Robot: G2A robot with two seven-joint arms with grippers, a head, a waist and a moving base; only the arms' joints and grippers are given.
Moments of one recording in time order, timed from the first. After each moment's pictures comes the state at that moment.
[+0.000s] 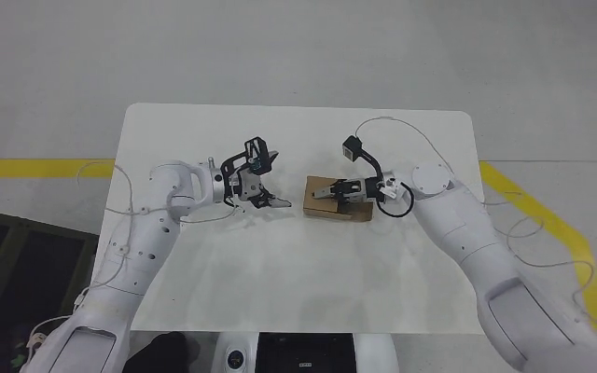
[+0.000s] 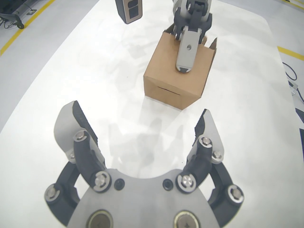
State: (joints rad) left arm 0.89 -1.14 -1.13 -1.34 1.22 -1.01 -0.21; right arm -0.55 -1.28 0.73 -0.71 0.54 -0.44 1.28
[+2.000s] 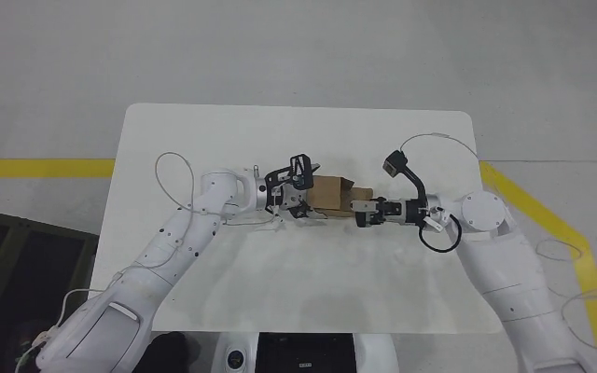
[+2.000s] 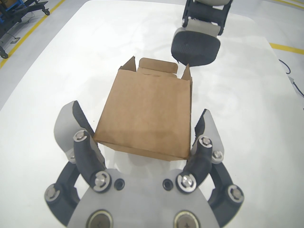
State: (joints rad) left arm 0.75 -1.22 -0.81 -1.14 1.39 -0.88 0.10; right arm -1.01 -1.07 1.18 -1.35 0.38 -0.24 1.26
